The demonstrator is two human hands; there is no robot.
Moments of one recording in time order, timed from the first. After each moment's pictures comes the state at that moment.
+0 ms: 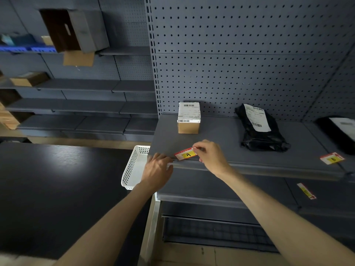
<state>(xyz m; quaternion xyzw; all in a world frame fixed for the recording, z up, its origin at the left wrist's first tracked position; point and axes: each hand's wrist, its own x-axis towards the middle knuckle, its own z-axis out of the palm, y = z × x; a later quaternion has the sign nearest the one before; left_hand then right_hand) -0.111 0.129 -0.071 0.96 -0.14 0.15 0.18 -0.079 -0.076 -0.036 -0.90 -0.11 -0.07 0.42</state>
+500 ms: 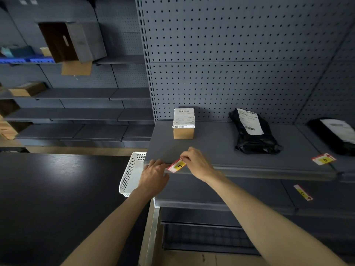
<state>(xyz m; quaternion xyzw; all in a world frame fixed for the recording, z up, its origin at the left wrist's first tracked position) -0.116 0.124 -0.064 0.97 -0.13 0.09 0.16 -0.071 -0.058 -0.047 -0.94 -0.16 -0.03 0.30</state>
